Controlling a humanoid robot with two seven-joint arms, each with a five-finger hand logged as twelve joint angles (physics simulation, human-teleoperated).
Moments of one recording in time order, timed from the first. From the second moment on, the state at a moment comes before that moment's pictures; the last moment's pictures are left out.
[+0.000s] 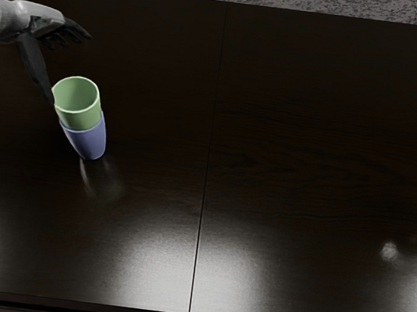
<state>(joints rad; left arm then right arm) -1.49 0.90 -0.10 -1.41 0.56 -0.29 0.61 0.01 0.00 0.23 0.28 0.15 0.22 0.01</state>
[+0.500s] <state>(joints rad) -1.48 0.77 -0.21 -1.36 0.12 -0.39 0.61 0.01 0.00 0.23 0.28 0.15 0.22 0.01</state>
